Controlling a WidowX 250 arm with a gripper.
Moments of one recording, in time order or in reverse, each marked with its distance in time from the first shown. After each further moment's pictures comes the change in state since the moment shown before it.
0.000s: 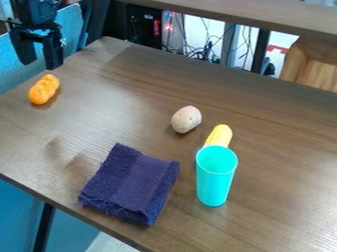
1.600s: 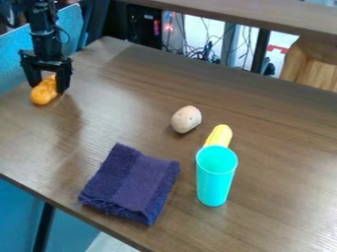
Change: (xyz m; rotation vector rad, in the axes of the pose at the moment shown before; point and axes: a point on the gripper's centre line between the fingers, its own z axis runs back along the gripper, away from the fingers) arm 0.054 0.049 -0.077 0.103 -0.004 0.201
